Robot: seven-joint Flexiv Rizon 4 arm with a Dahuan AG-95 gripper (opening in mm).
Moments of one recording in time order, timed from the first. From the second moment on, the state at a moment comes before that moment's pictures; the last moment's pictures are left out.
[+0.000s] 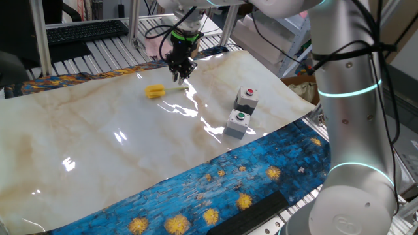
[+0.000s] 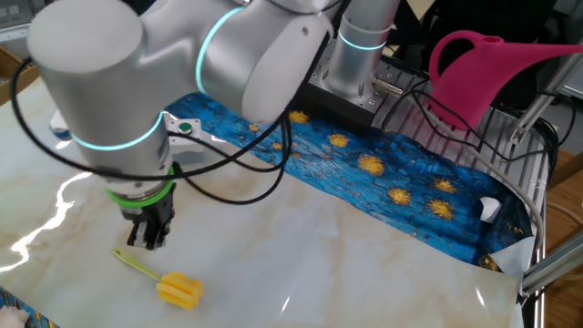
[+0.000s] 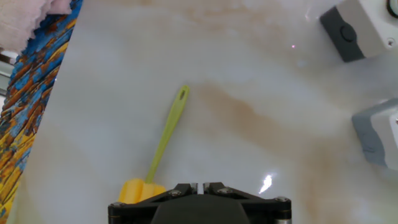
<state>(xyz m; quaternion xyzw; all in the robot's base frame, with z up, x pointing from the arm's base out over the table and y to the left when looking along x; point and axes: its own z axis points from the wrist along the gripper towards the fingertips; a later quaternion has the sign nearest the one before) 0.701 -0.078 0.083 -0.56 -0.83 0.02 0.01</state>
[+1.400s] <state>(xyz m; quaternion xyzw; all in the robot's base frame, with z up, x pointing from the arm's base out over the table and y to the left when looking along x) 0.729 -0.090 0.051 -0.56 -0.83 0.01 0.01</state>
